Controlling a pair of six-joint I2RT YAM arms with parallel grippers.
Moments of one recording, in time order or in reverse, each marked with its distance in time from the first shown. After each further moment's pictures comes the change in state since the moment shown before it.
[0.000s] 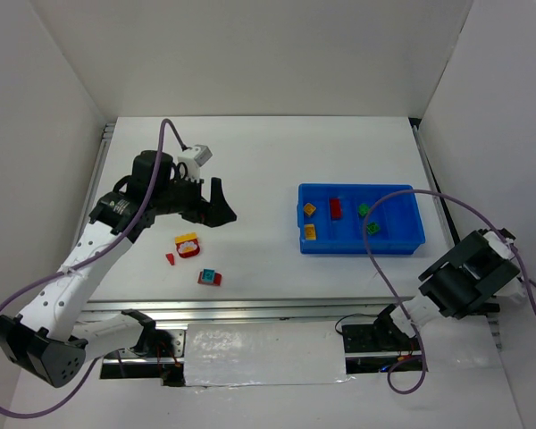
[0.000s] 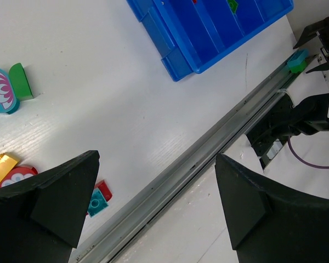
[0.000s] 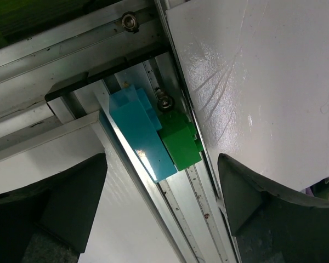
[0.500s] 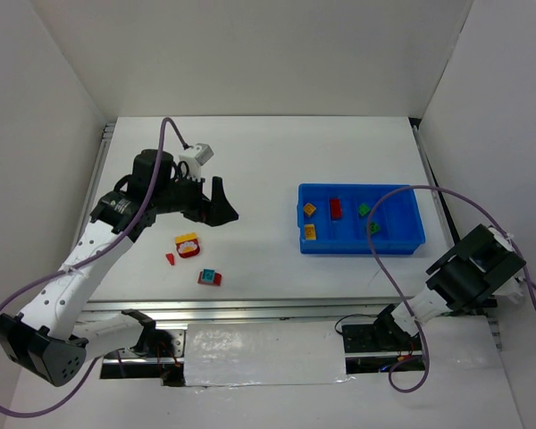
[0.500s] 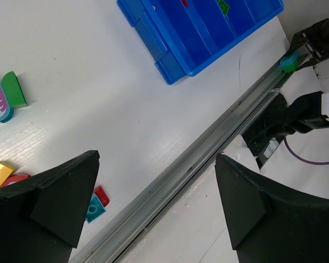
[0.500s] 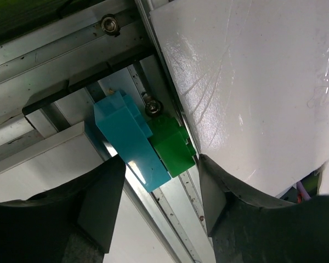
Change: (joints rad) left arm 0.000 0.007 0.000 0.025 0.033 0.003; right arm 0.017 0.092 0.045 -0.059 0.068 0.063
